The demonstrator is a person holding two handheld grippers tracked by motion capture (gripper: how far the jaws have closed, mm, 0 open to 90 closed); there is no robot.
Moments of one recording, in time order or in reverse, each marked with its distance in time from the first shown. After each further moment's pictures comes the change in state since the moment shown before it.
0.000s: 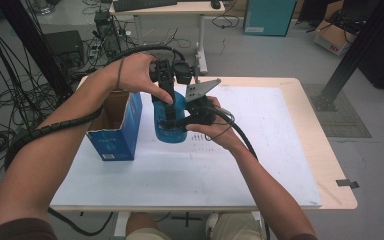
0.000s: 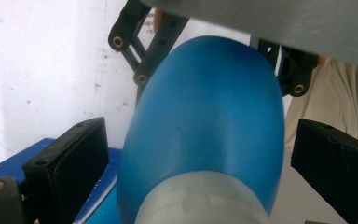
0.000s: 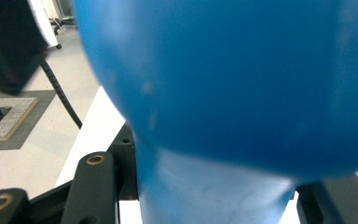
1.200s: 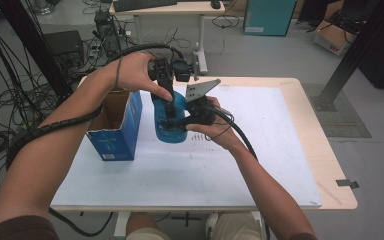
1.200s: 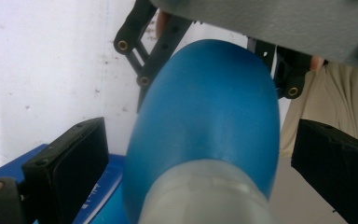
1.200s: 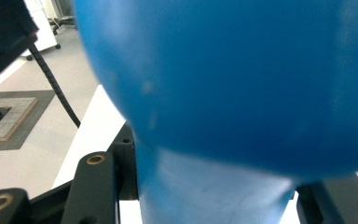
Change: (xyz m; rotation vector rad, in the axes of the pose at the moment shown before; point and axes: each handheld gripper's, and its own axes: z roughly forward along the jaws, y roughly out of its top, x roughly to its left) left arm 0.004 -0.003 -0.002 -0.052 -0.026 -0.010; right arm -0.002 -0.003 0.001 -0.001 -0.002 0.003
